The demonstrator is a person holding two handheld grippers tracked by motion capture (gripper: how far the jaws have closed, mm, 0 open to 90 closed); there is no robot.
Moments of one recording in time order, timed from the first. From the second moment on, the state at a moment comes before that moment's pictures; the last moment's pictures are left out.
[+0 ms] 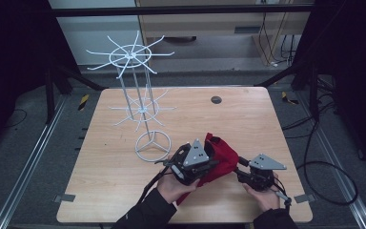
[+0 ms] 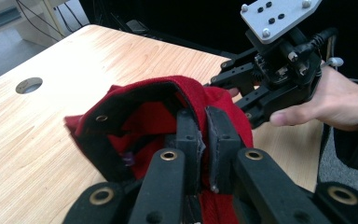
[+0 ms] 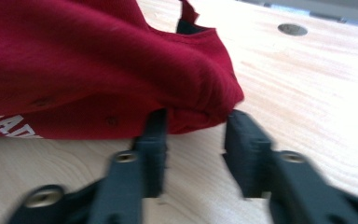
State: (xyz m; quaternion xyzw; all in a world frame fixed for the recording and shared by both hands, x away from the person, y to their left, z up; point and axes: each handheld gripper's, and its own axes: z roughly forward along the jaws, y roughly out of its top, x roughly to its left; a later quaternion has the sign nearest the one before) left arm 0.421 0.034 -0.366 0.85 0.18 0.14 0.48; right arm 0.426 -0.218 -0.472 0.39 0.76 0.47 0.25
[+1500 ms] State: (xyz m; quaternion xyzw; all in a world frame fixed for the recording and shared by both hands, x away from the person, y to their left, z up) left arm 0.458 0.060 -0.382 0.80 0.30 0.19 0.48; right arm 0.396 -0.238 -0.402 0.36 0.73 0.50 0.29
